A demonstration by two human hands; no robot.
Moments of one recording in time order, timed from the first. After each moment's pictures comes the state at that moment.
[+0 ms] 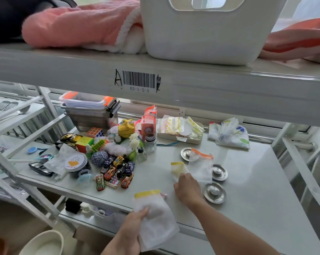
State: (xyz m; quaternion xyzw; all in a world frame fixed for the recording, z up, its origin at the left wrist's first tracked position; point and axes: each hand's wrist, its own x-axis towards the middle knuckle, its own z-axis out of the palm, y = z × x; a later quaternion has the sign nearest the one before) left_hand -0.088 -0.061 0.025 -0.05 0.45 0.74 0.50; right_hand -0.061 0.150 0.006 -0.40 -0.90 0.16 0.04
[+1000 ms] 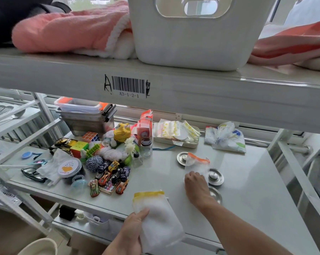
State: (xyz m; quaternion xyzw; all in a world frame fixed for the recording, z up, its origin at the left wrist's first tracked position) left_hand -0.091 -0.038 0.022 -0.10 0.55 0.69 0.46; right_hand -0.045 0.203 -0.002 -0.29 -0.96 -0.03 0.04
